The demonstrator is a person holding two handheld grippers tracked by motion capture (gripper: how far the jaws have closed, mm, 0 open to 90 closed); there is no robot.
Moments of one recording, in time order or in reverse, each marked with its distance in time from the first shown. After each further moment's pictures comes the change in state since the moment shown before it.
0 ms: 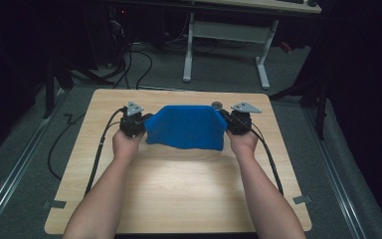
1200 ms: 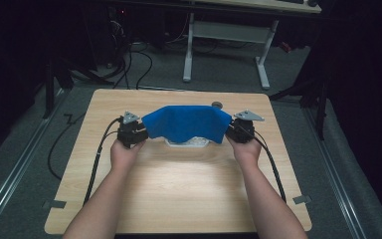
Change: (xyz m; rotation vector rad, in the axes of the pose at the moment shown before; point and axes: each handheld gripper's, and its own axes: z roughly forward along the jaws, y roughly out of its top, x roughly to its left) left arm -0.003 -0.021 -0.013 0.050 0.009 -0.092; right arm -0.003 -0.020 -0.014 0.053 -0.022 0.019
